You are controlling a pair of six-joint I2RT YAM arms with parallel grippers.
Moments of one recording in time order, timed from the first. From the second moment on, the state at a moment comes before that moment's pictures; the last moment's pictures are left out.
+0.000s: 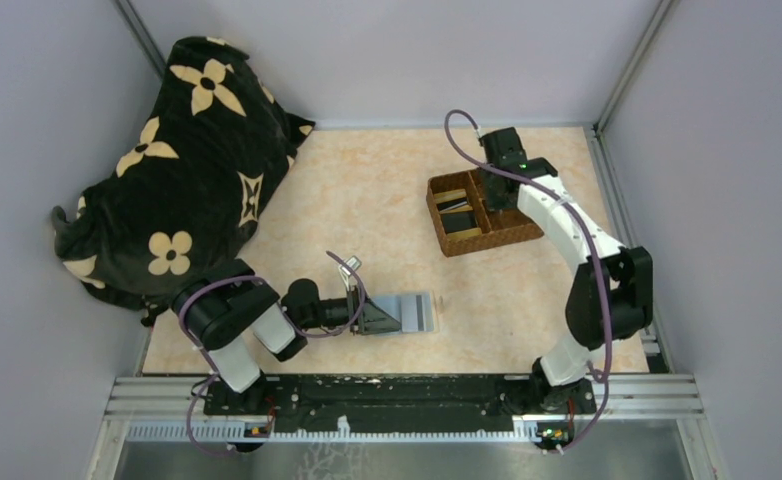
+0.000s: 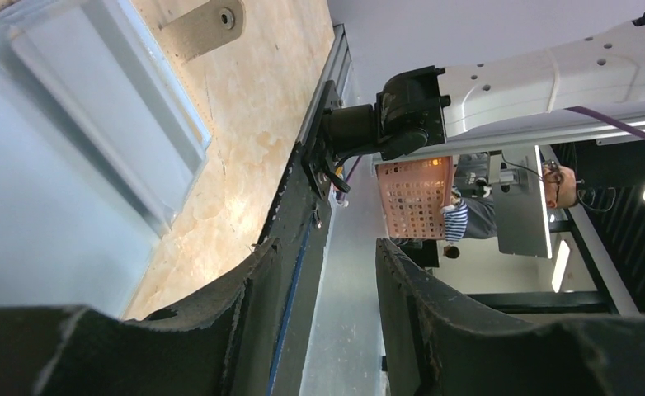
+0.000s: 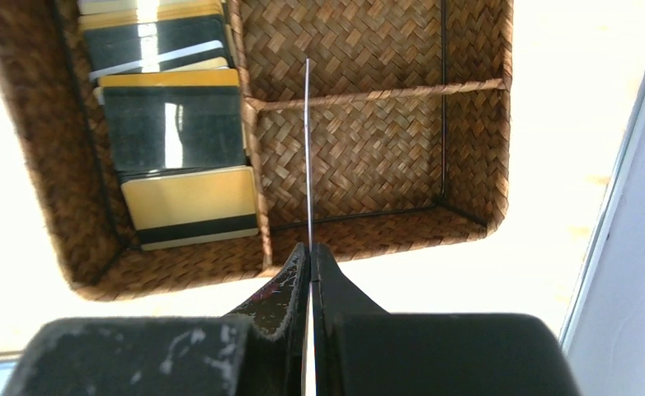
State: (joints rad) left arm -0.76 1.73 0.14 1.49 0.67 -1.21; right arm 0.31 1.64 1.39 -0.71 0.28 0.01
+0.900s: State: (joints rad) left arm -0.76 1.42 0.35 1.33 0.68 -0.99; right arm 0.44 0.89 0.78 -0.48 -0.80 0.32
